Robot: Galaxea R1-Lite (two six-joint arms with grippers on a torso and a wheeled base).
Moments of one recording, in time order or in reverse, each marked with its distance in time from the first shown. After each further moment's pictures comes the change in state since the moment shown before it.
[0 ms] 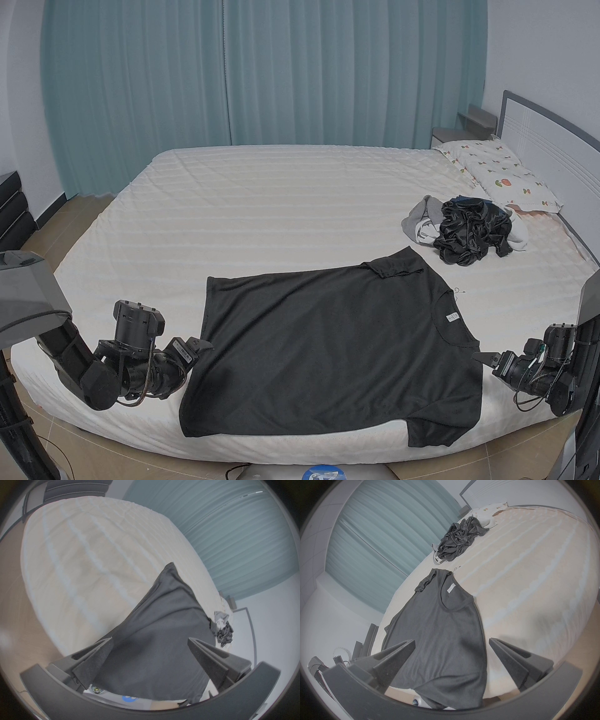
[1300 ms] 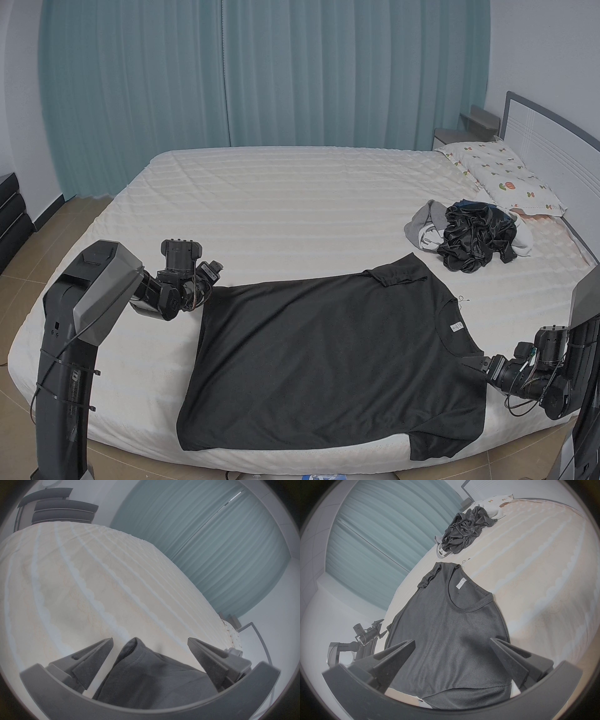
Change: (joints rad) left arm 0.121 0.611 -1.101 0.277 0.125 0.214; right arm 0.078 0.011 0.004 0.000 -0.010 0.053
